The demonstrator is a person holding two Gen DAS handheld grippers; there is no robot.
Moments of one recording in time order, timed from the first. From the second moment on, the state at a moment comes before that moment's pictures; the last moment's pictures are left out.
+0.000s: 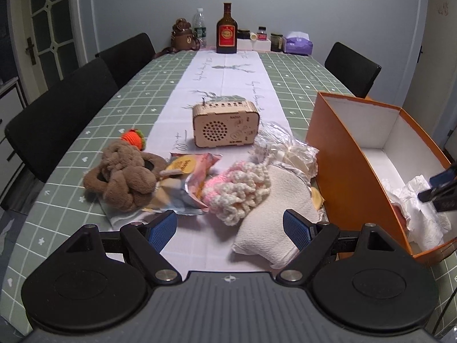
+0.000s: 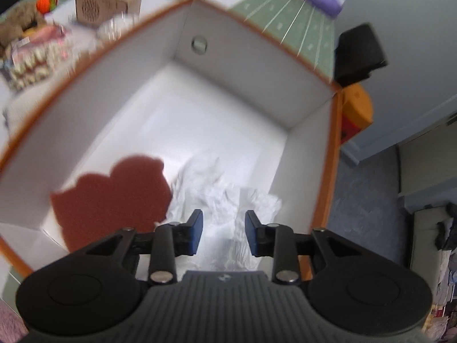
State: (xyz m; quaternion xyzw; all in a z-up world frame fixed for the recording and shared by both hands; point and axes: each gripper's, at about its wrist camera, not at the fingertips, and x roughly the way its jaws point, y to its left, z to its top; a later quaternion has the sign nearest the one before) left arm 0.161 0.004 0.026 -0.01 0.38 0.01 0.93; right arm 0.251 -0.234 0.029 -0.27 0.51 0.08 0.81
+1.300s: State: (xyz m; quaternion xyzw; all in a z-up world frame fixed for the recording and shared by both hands) left arm 0.133 0.114 -0.023 -0.02 0.36 0.07 0.93; right arm 0.199 -0.007 -0.025 -0.18 0.31 0.13 0.93
